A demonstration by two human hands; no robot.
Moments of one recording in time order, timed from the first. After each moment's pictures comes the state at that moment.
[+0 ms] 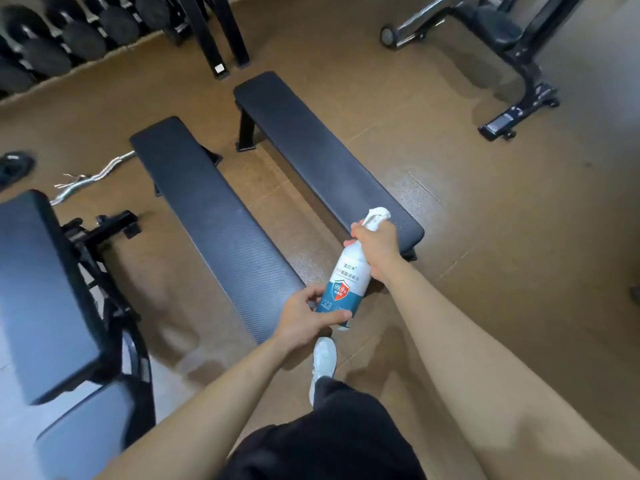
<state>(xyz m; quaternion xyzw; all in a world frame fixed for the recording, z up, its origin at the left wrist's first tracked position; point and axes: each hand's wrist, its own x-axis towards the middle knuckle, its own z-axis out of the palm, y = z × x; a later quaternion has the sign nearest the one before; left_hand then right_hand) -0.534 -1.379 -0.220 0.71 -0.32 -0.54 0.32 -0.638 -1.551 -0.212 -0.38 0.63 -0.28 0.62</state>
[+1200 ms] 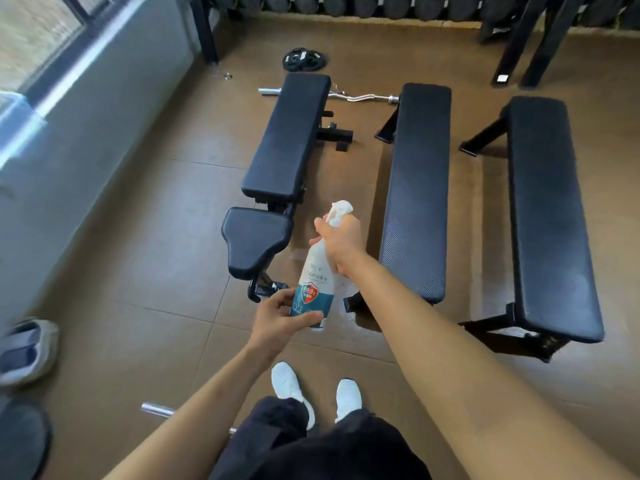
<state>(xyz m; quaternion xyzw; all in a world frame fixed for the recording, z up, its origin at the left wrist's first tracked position) -0.552 -0.960 -0.211 0.76 0.08 -0.28 0.59 -0.470 -1.143 -0.181 -0.66 0.32 0.02 0.68</state>
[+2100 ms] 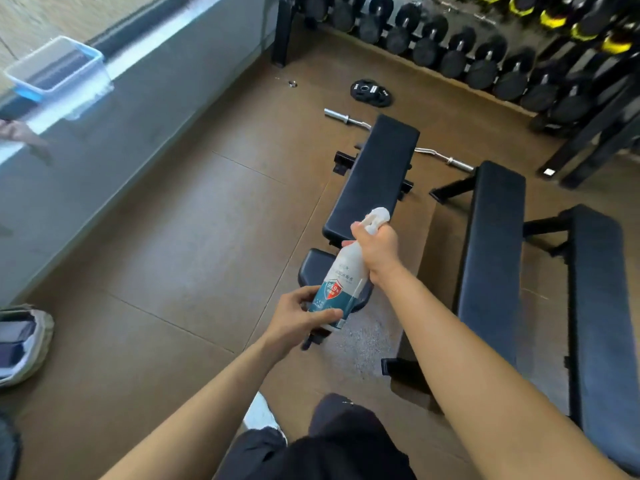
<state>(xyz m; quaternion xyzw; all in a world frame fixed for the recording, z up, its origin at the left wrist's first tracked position) -0.259 -0.679 -0.213 0.68 0.07 -0.30 0.66 -0.176 -0.856 -0.171 -0.71 0.32 0.01 0.63</state>
